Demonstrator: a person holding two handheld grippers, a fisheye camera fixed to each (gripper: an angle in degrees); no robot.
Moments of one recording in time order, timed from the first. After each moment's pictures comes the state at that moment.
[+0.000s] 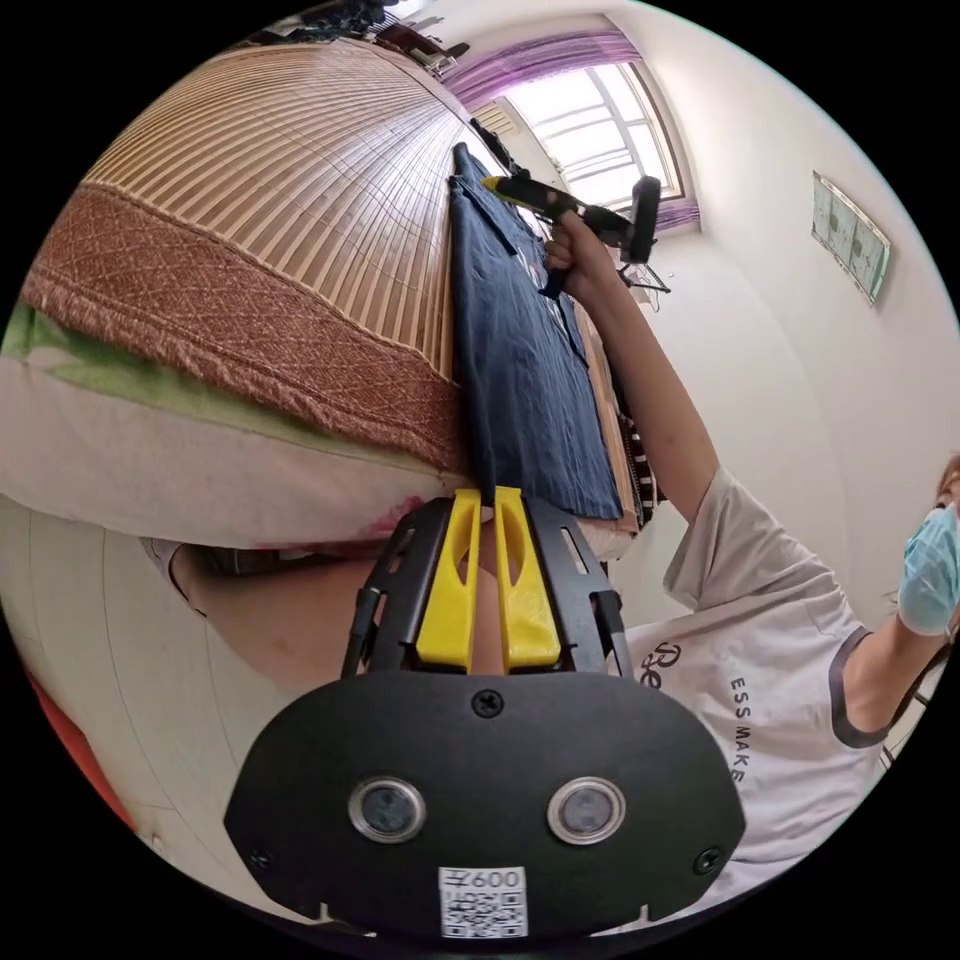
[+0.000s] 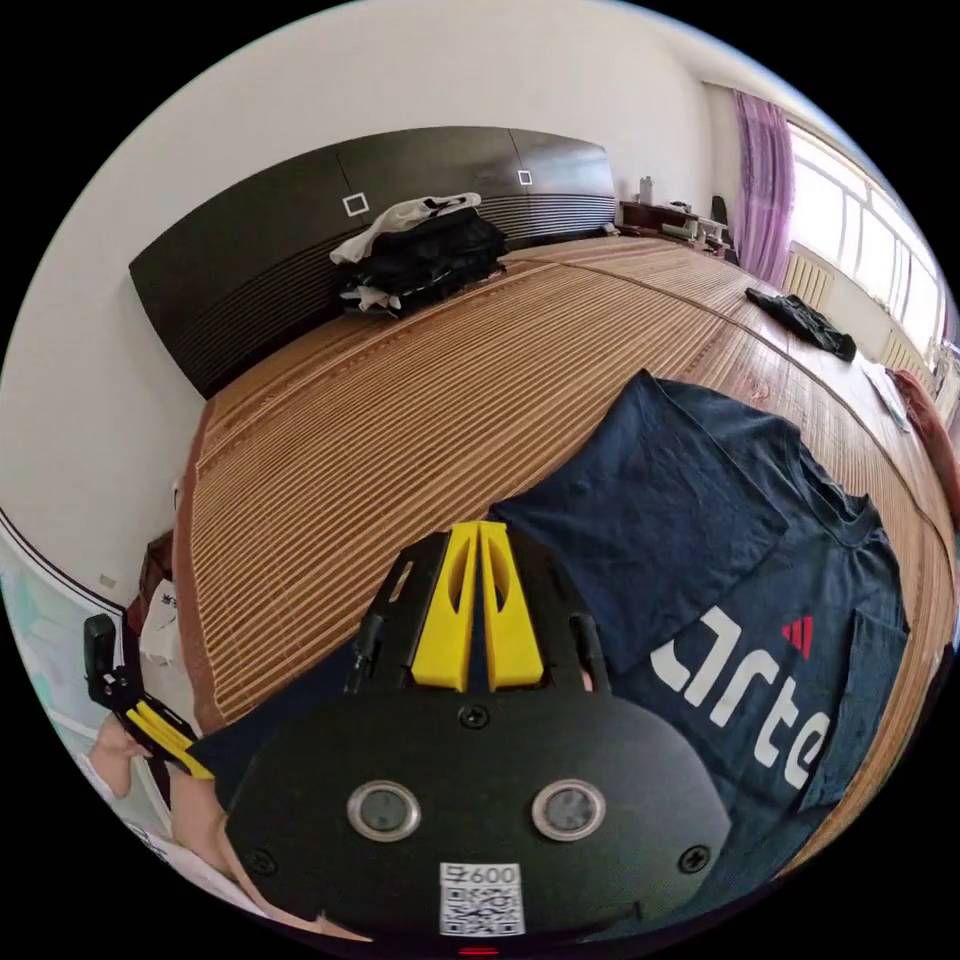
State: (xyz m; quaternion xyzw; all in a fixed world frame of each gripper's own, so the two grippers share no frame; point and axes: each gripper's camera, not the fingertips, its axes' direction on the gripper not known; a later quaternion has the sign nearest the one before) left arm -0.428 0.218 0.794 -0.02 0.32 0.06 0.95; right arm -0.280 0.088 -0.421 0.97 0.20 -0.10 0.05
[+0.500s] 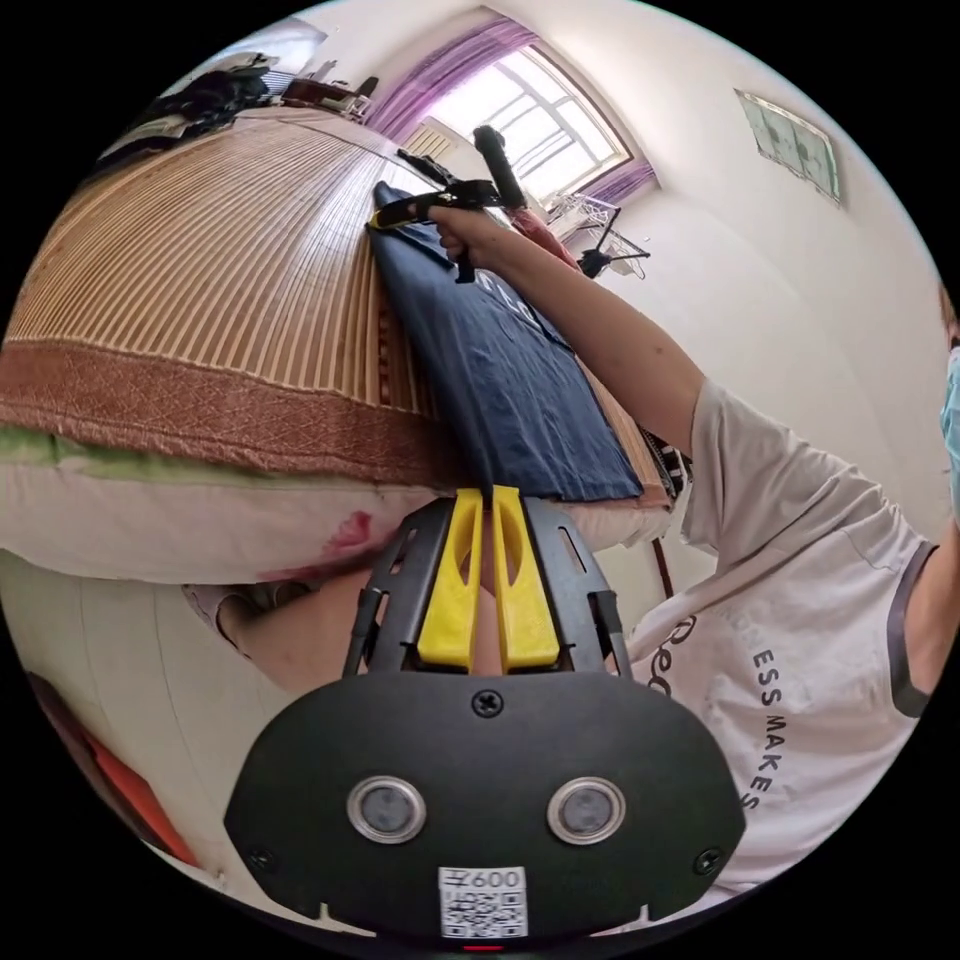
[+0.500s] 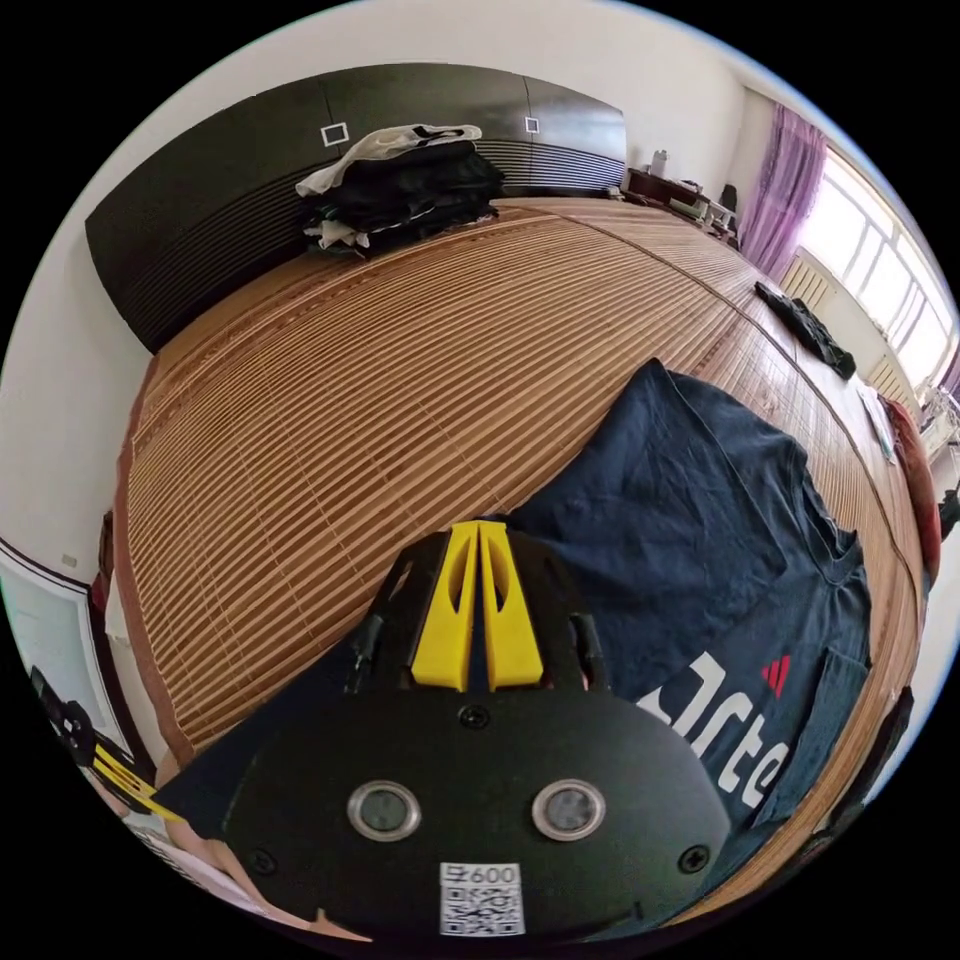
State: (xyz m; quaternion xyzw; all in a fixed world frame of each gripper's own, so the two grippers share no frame) left arm -0.385 0.272 0.749 0.03 0.25 0.16 0.95; right arm -0.308 0.120 -0.452 0.97 0.23 -0.05 0.10
